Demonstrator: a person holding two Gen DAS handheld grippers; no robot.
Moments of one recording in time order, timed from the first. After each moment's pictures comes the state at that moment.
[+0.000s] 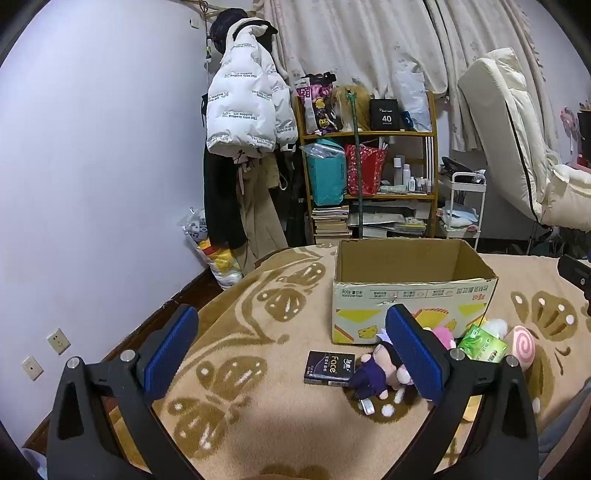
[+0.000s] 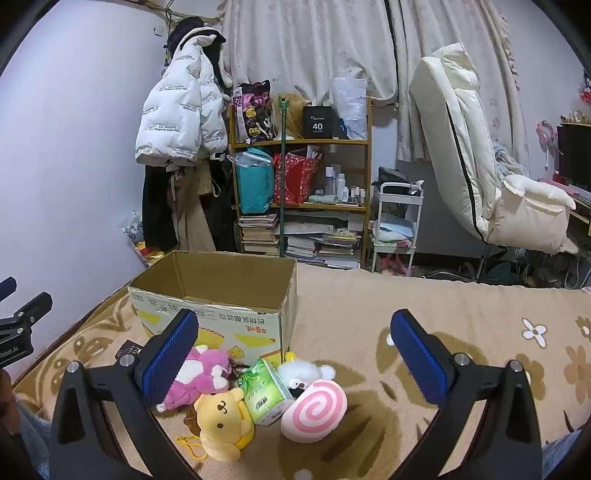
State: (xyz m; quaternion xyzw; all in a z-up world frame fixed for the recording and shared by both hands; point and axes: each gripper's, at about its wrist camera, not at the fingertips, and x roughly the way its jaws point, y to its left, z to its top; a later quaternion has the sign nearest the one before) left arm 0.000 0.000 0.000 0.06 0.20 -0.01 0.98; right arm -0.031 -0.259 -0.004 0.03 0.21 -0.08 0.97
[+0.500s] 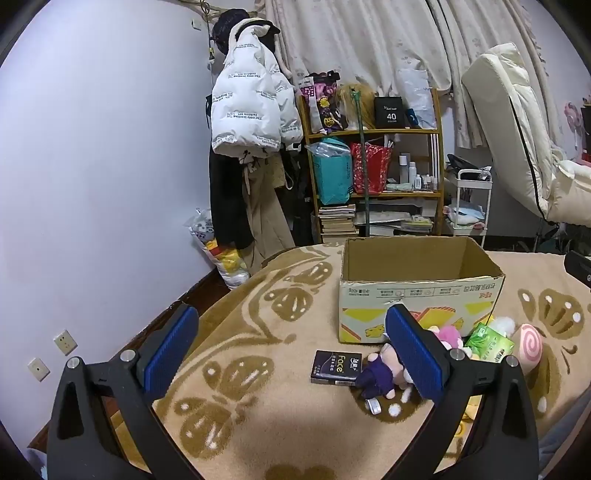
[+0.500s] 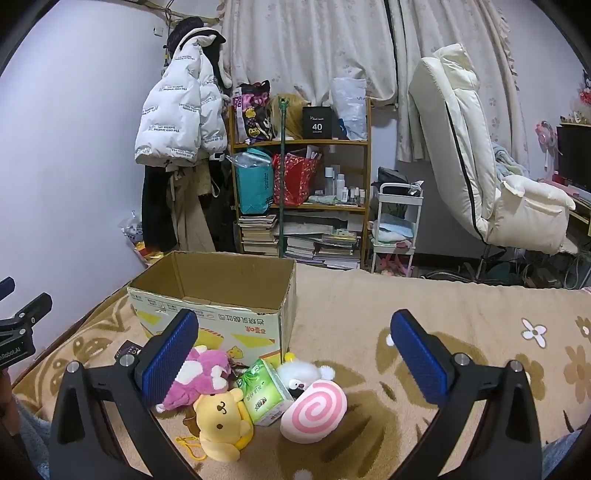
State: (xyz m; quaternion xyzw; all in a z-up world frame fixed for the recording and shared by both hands) left arm 0.008 0.012 -0.005 0.07 0.21 0.00 0.98; right arm -0.030 -0.259 -0.005 0.03 0.21 -0.08 0.97
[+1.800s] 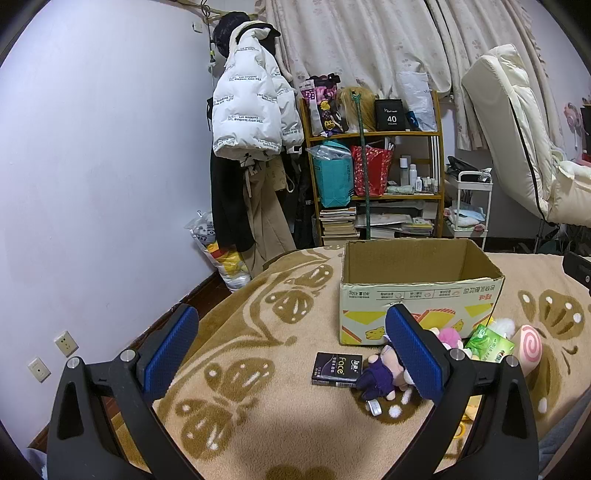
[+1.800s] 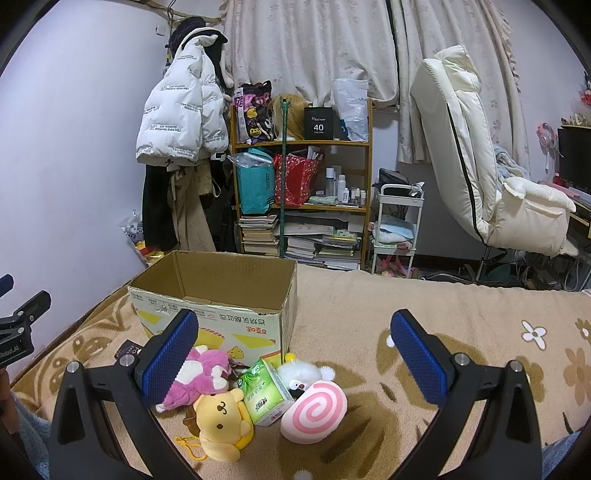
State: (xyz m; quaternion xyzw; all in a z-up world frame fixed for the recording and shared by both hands) left arm 0.000 0.004 0.002 0.08 0.20 0.00 0.98; right arm -0.031 -0.259 -0.004 0.03 0.21 -0.08 0.97
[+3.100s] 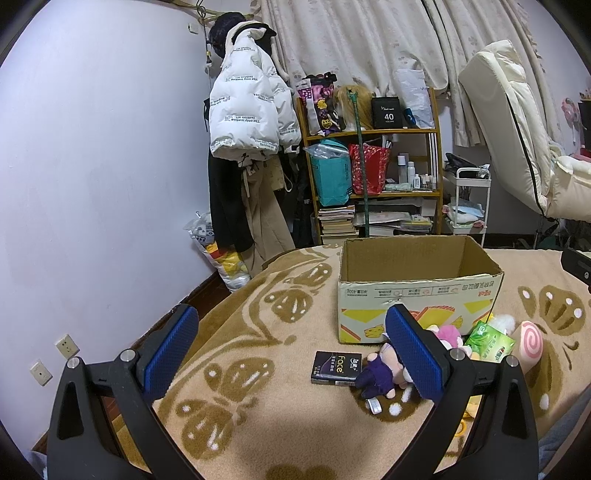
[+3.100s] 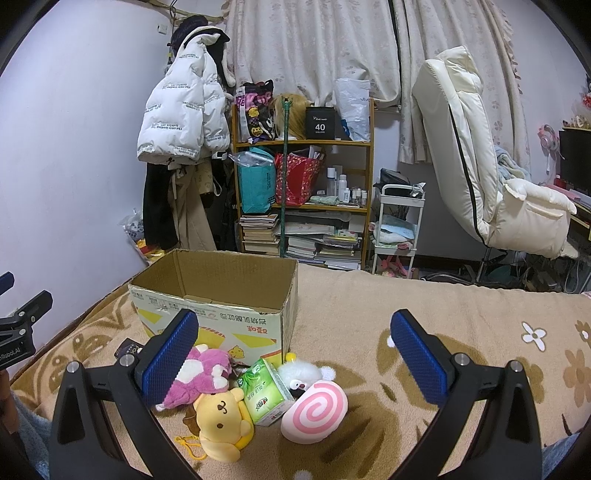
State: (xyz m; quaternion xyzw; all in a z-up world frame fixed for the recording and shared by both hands) left arm -0.001 0.004 0.001 0.08 0.20 0.00 0.98; right arm -0.031 -0.259 -0.004 0.03 0.21 -0.08 0.97
